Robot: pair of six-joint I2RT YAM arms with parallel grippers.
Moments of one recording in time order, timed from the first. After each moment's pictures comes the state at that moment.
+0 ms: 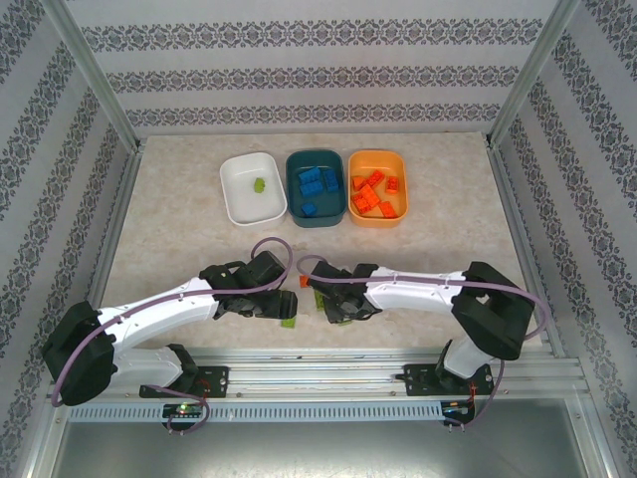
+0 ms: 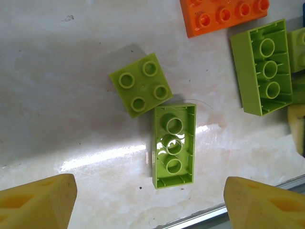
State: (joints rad) left arm -0.82 1.23 0.73 -0.69 0.04 -0.75; right arm 1.02 1.57 0.88 -0.68 0.09 0.79
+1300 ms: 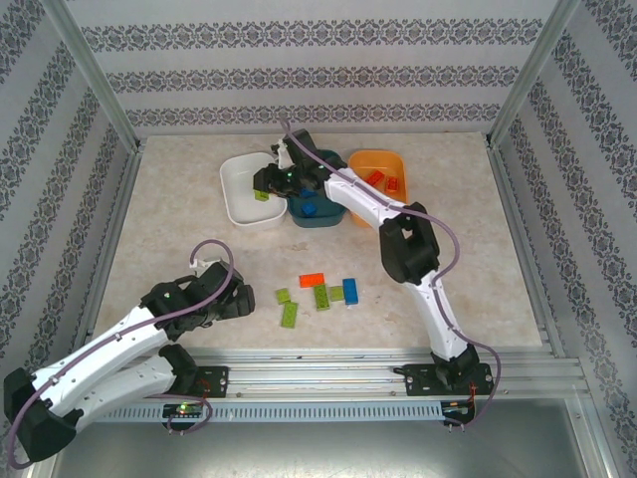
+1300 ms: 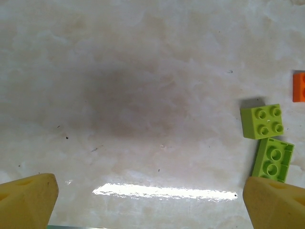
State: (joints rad) left arm -0.73 0.82 0.67 -1.02 -0.26 -0.89; right arm 0.62 2.40 2.16 -0.46 -0.54 0.72
